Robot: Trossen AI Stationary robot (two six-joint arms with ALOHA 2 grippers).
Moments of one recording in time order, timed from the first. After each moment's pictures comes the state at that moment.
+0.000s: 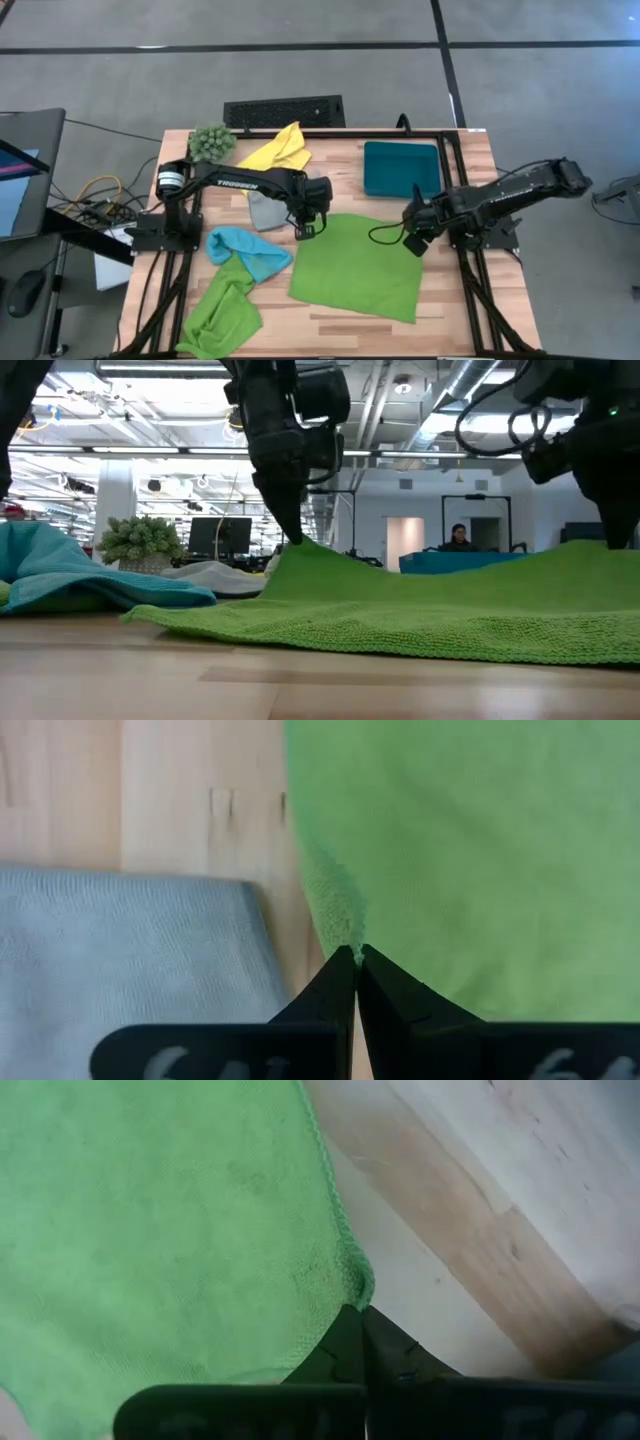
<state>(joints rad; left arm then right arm) 0.09 1.89 1.43 -0.81 0.07 0.01 0.20 1.09 0.67 -1.04 -0.04 0.91</state>
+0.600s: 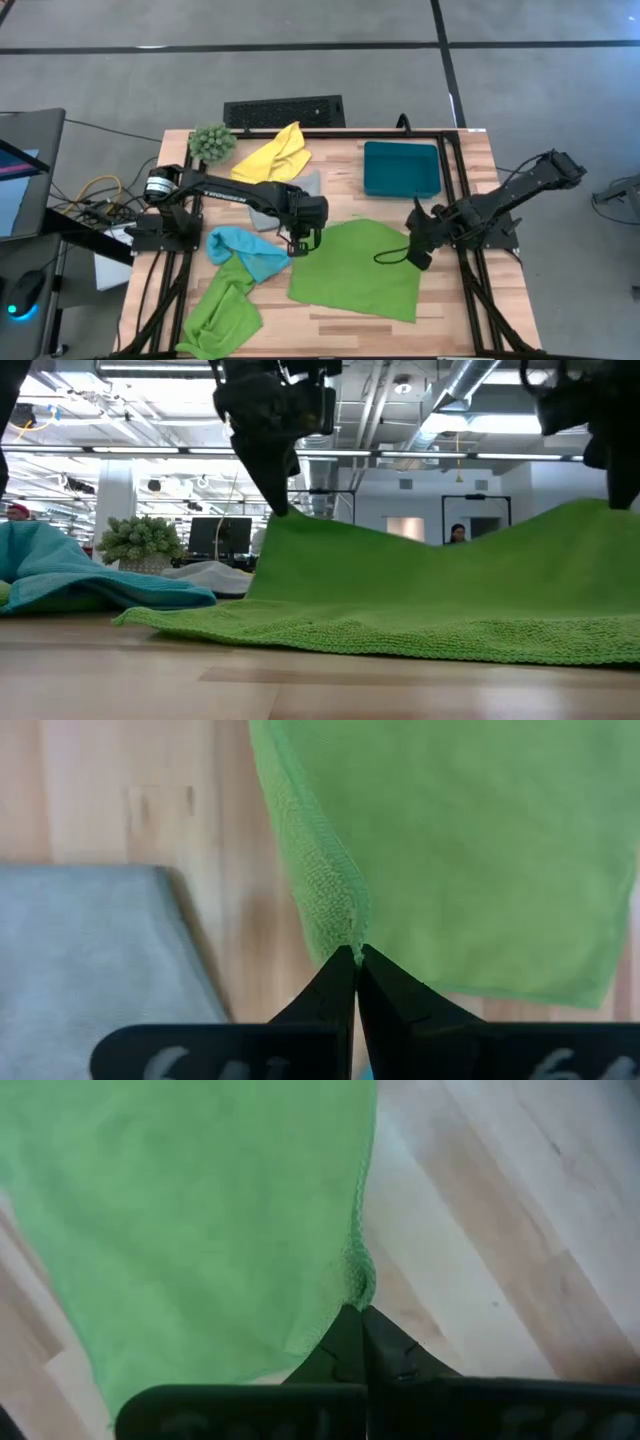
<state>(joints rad) -0.06 1.82 1.43 -0.86 0.04 -0.06 0.46 1.09 0.79 -1.04 0.09 1.01</state>
